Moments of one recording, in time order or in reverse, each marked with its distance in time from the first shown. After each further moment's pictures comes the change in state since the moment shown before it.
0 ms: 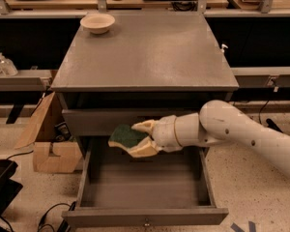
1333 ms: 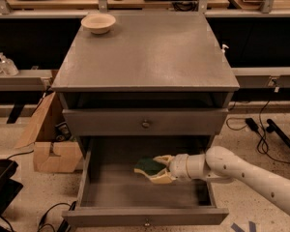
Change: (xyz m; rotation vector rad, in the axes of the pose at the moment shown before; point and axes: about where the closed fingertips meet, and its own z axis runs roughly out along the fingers) arm 0.231 -0.003 0.059 0.029 0.036 0.151
